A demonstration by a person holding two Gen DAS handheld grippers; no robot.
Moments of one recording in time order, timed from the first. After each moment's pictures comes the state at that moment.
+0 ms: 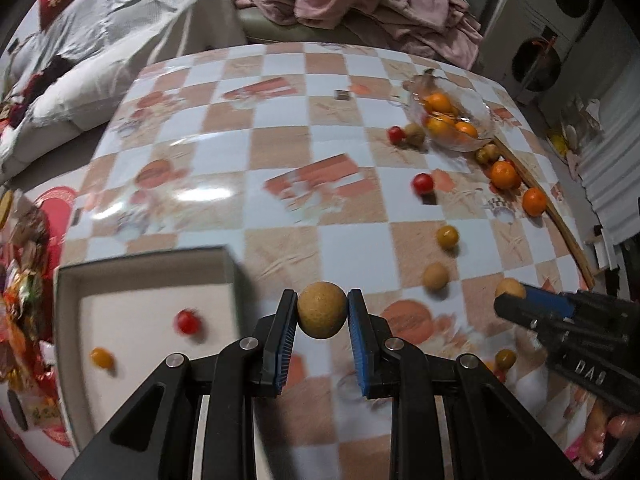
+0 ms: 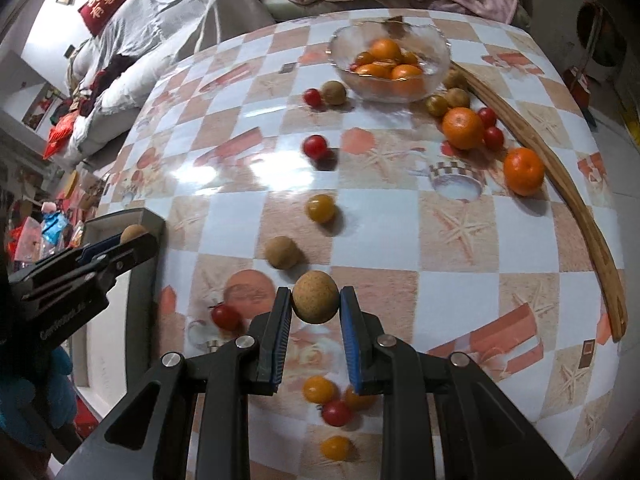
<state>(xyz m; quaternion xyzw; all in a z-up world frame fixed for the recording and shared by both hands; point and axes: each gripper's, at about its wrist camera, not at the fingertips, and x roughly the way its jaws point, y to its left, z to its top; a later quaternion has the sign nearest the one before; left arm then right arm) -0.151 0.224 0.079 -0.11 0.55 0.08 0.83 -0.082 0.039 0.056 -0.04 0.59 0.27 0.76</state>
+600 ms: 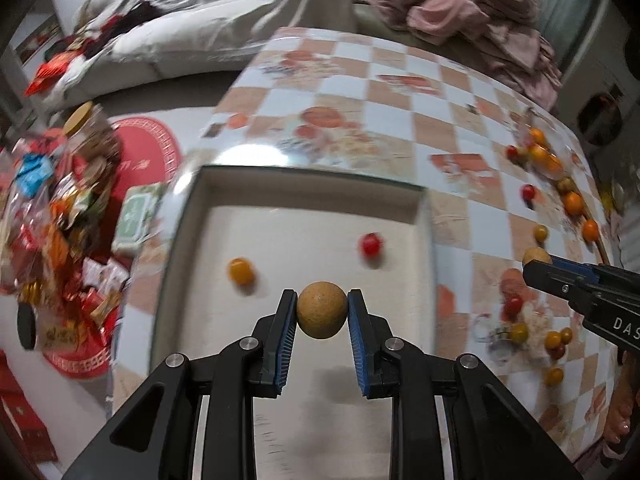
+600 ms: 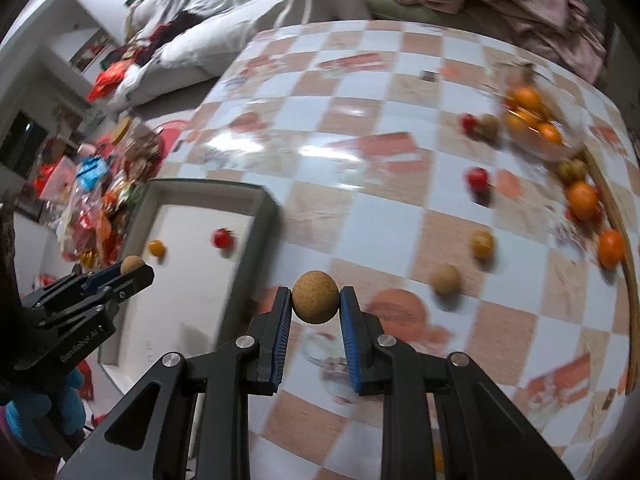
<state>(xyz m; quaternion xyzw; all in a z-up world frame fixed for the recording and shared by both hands) -0.256 0.321 0.080 -0.17 0.54 0.21 0.80 -0.126 0.155 0.071 -0.10 0.57 0.38 0.72</state>
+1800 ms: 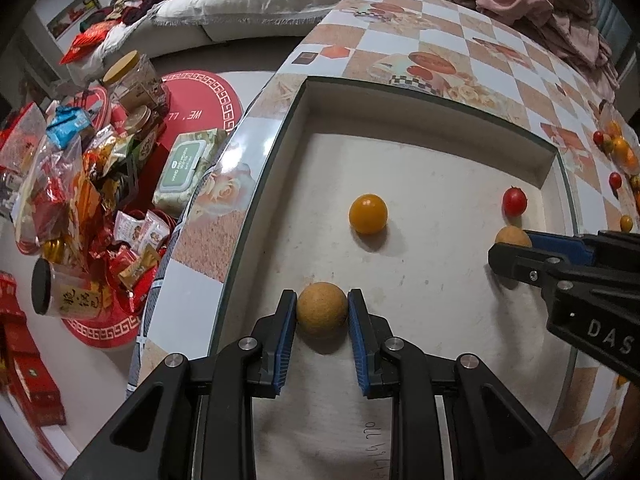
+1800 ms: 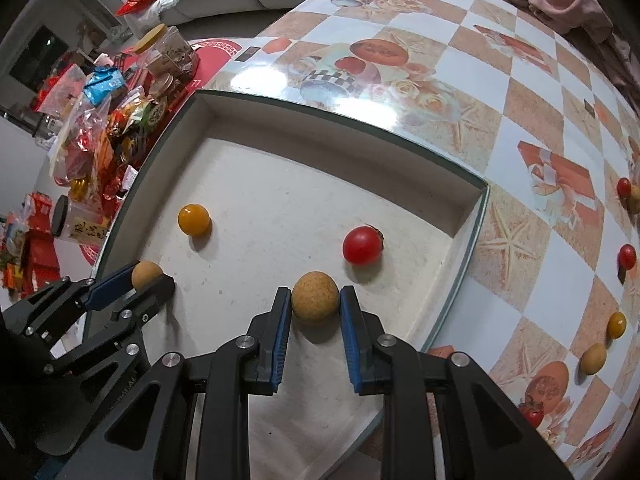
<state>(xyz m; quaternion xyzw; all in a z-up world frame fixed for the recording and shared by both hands) -0.293 0.370 0.016 -0.17 0.57 0.27 0.76 -0.171 0.290 0.006 -0.21 0.60 0.41 0.66</state>
